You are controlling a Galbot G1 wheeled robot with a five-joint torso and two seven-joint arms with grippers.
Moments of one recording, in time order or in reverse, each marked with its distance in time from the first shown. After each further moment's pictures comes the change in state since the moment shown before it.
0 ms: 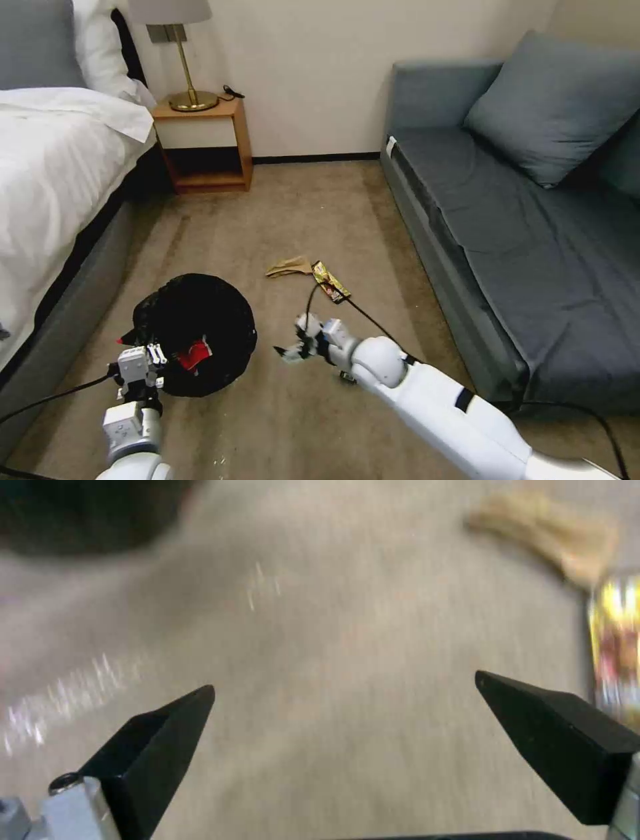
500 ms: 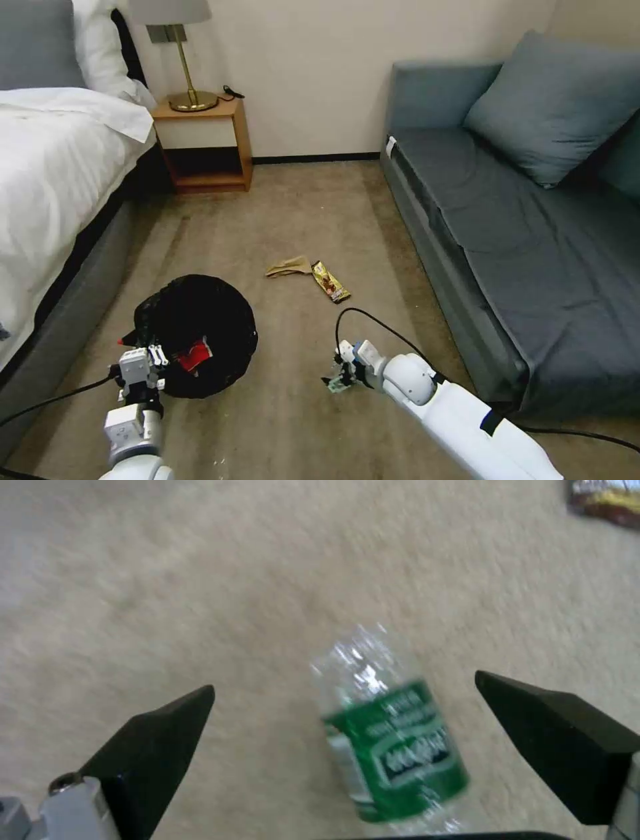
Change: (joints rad) left arm 0.016 -0.006 0.002 0.008 0.017 -0.026 0.000; right arm -0.076 -0.029 0.094 -0.131 -0.142 -0.070 -0.072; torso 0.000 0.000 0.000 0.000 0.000
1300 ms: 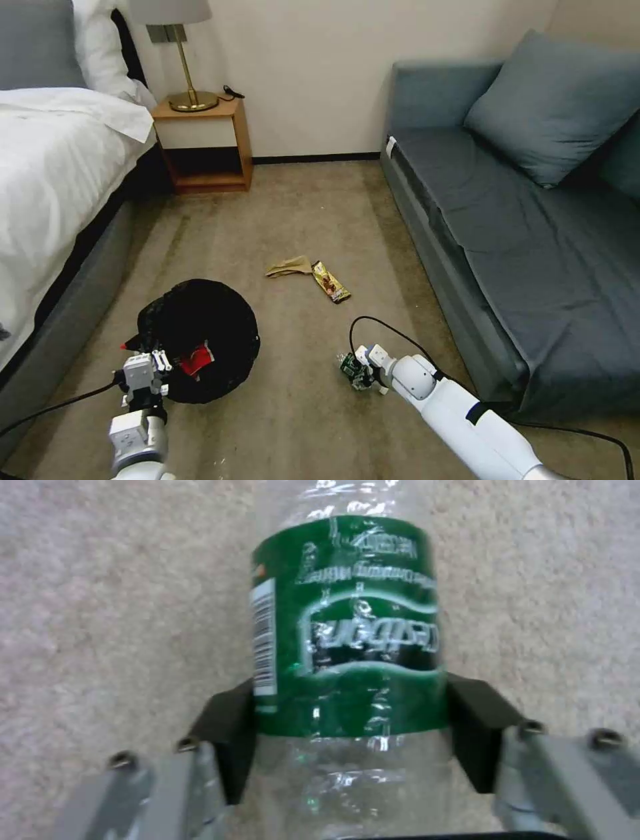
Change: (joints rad) left arm 0.016 -0.010 0.007 -0.006 0.009 -0.003 0.001; right arm 0.040 0.079 0.037 -0.249 -0.142 0.071 -0.048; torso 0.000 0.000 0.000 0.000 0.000
